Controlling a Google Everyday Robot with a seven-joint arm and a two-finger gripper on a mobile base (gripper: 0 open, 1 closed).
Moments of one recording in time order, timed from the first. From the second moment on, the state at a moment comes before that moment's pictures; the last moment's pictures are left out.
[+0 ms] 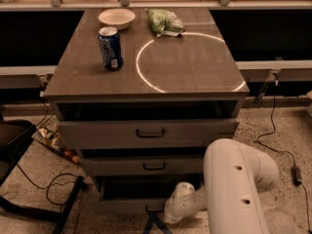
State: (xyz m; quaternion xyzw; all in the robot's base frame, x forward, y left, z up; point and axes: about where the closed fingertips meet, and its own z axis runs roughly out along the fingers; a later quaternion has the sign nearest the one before) arm 0.454 -0.055 0.129 -0.67 0.73 0.08 0.09
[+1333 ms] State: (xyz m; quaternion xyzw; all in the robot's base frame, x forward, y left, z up) arm 0.558 -0.064 0.137 -0.68 0.73 0.02 0.12
